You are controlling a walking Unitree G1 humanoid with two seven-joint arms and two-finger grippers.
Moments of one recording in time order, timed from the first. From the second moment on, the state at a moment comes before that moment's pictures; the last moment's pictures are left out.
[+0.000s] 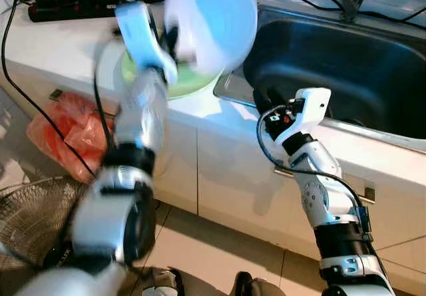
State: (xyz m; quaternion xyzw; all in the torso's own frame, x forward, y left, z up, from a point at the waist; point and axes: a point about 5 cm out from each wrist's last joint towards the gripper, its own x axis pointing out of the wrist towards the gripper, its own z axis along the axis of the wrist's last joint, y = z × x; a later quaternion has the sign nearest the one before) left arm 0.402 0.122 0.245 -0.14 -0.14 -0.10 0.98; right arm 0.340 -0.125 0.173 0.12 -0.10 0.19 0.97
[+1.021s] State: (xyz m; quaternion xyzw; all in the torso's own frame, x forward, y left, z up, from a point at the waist) left arm 0.372 0.092 0.257 -0.12 -0.20 -0.16 0.96; right arm 0.353 -0.135 0.212 0.15 -0.16 0.17 0.96
